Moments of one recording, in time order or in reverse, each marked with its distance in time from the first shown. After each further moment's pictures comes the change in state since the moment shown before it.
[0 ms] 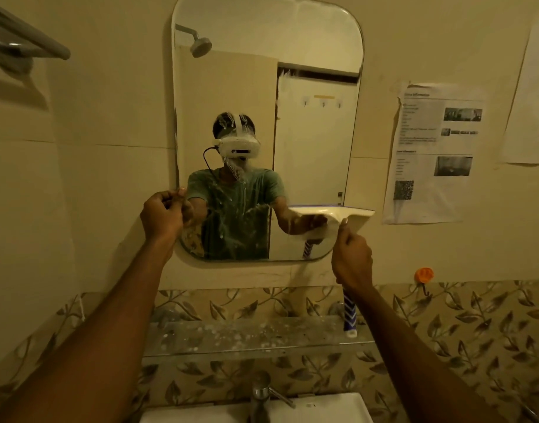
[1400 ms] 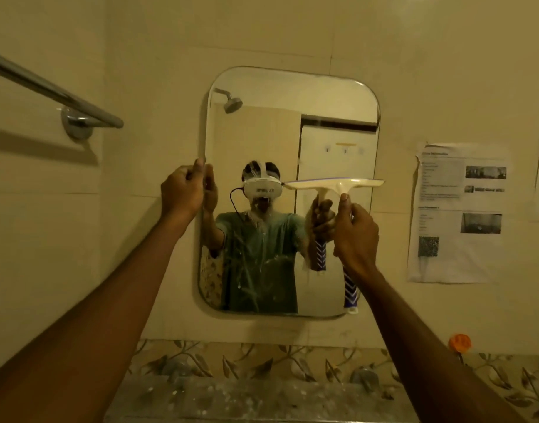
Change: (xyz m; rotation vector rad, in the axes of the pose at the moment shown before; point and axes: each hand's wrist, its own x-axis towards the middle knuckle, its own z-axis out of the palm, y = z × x) left_hand 0.061 0.104 -0.008 0.051 0.002 0.242; right_hand 0.050 -0.126 -0.002 0.302 0.061 -0.354
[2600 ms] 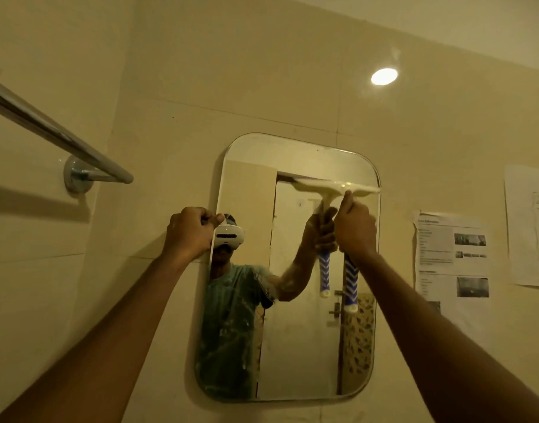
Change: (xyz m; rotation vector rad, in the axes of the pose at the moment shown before) left_hand 0.068 -0.012 0.001 0.079 -0.170 0.162; right_hand 0.104 -0.070 0.042 -0.261 0.077 -0.112
